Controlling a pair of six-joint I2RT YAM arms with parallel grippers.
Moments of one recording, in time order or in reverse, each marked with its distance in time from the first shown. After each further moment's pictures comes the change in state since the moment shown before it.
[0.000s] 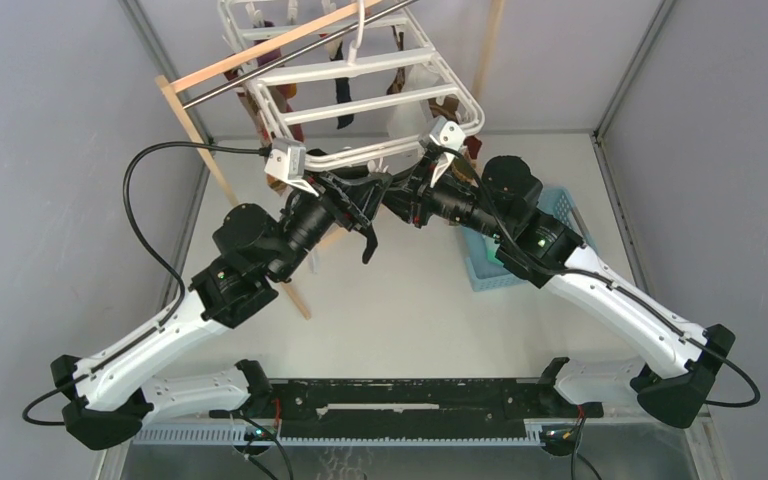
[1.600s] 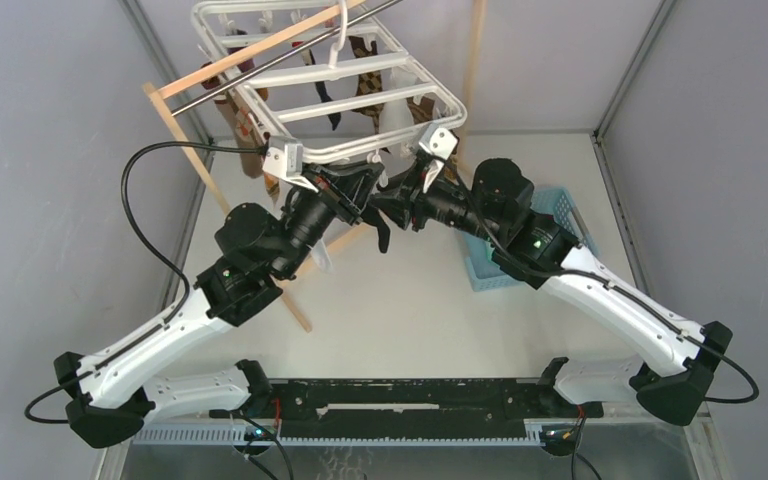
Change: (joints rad) left arm 0.001 0.016 -0.005 0.054 -0.043 0.006; right arm 0.016 0.015 0.019 -0.027 0.049 -0.057
